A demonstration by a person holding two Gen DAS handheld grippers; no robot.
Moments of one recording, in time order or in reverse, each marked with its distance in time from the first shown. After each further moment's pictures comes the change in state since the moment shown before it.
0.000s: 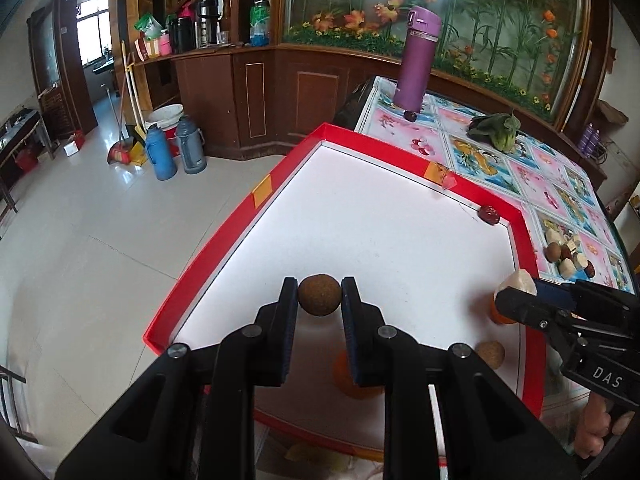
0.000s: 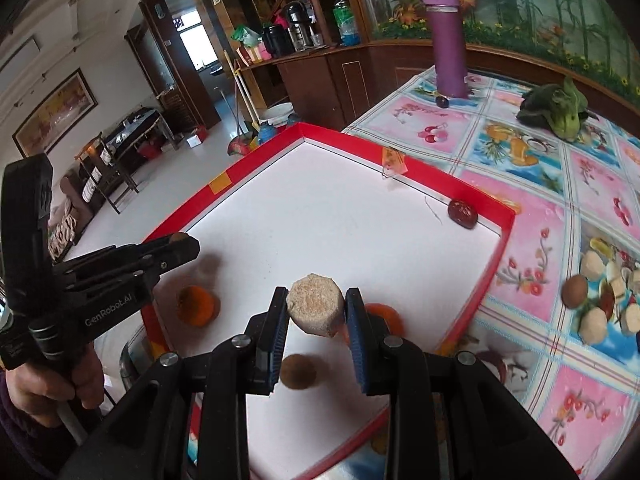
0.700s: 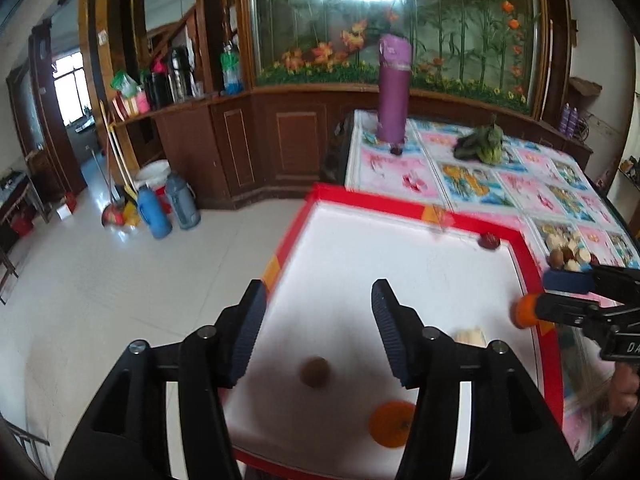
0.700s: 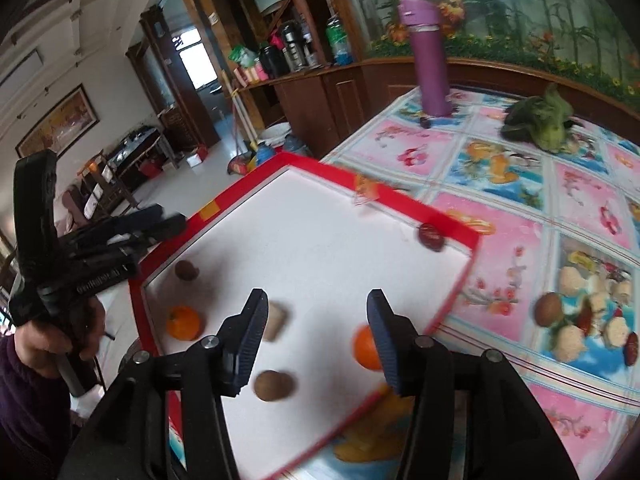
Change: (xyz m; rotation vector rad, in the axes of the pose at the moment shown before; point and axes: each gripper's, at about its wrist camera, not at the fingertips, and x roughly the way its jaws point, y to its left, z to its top) left arm -0.015 0.015 0.034 0.152 -0.160 -0.003; right arm -0.033 -0.037 -0.002 0.031 -0.081 0.005
